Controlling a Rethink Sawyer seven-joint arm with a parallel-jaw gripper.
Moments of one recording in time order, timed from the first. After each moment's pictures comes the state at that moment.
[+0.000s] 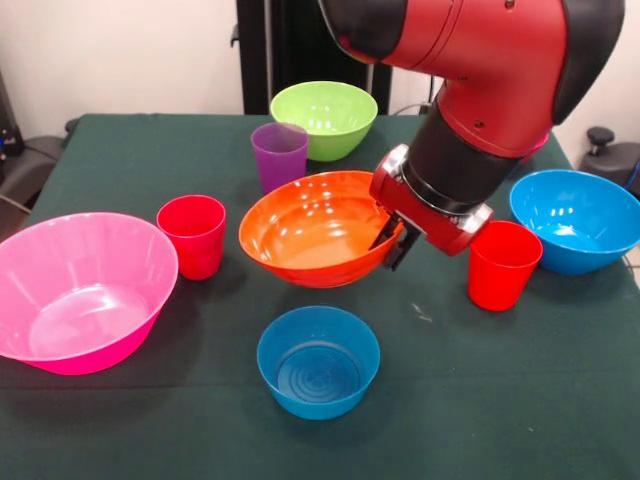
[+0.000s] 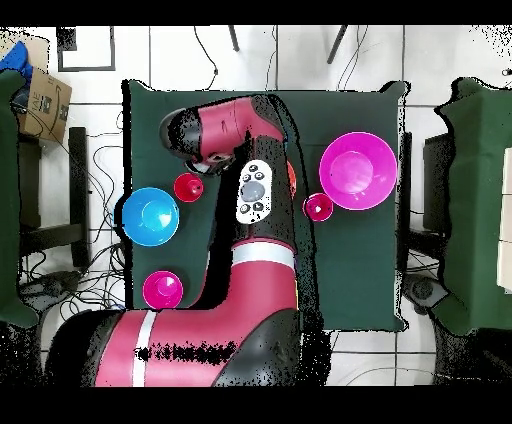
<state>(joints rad) -0.03 -0.32 -0.02 0.96 -0.35 1.11 2.51</state>
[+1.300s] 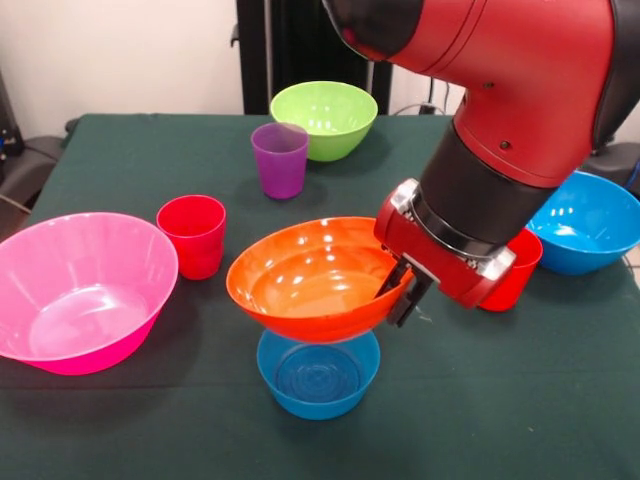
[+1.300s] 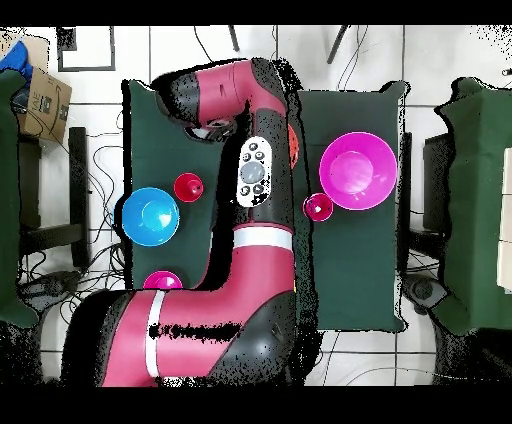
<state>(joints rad) -0.03 -0.21 -0.02 0.67 -0.35 1.17 2.51</state>
